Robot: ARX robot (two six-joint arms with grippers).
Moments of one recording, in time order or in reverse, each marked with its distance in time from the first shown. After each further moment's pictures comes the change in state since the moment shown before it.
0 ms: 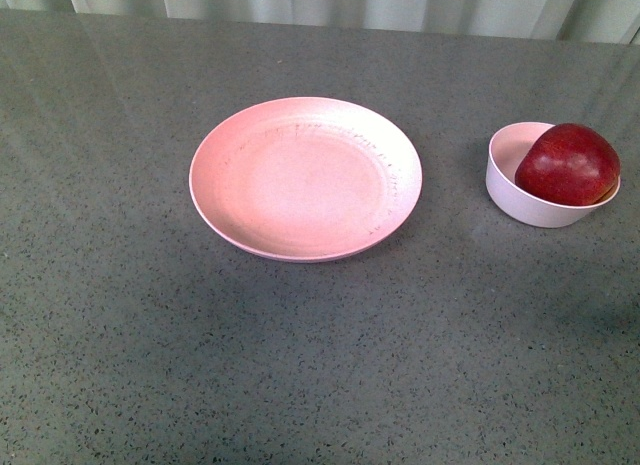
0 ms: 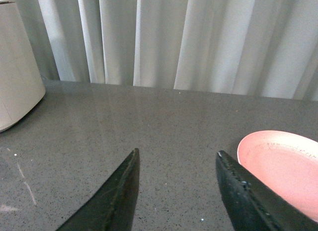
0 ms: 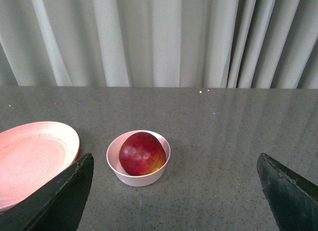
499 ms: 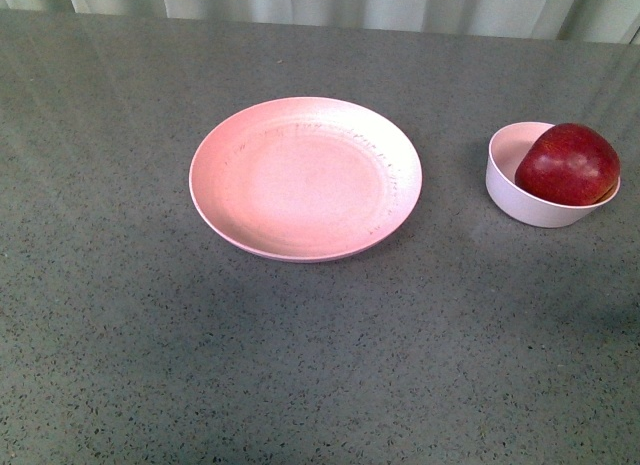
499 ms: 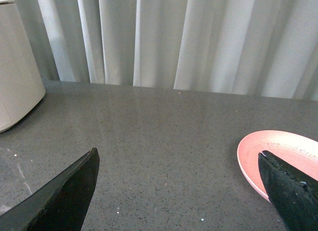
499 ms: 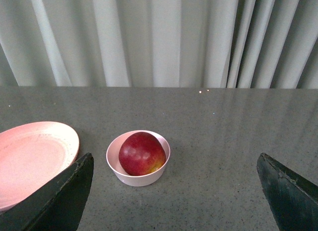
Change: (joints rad) left arm 0.000 0.000 0.000 0.000 0.000 0.002; right arm 0.000 0.000 0.000 0.000 0.000 0.000
